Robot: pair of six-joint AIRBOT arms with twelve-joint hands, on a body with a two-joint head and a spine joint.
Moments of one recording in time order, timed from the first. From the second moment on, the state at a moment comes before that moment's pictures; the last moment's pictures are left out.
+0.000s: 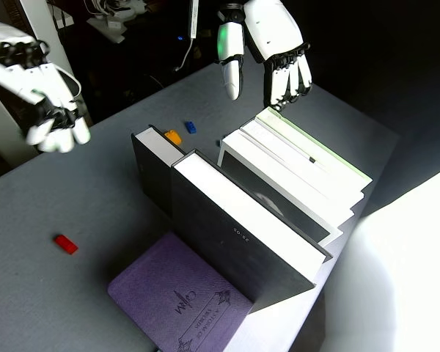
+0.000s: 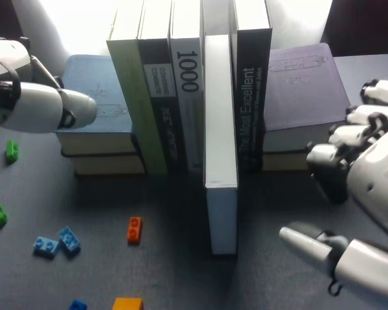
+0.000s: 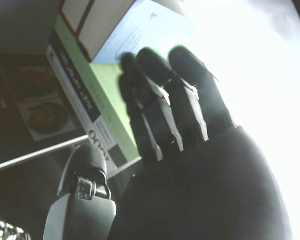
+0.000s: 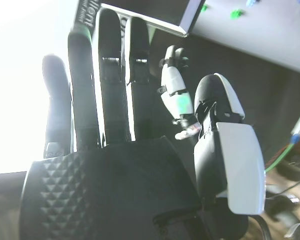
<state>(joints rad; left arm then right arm) 0.02 -0.62 0.70 1.05 0.54 -0.28 -0.24 -0.63 0.14 1.04 0.90 -2.36</state>
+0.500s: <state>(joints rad) 0.02 -0.62 0.70 1.05 0.54 -0.28 -0.22 -0.52 0.20 1.07 0.73 -2.26</state>
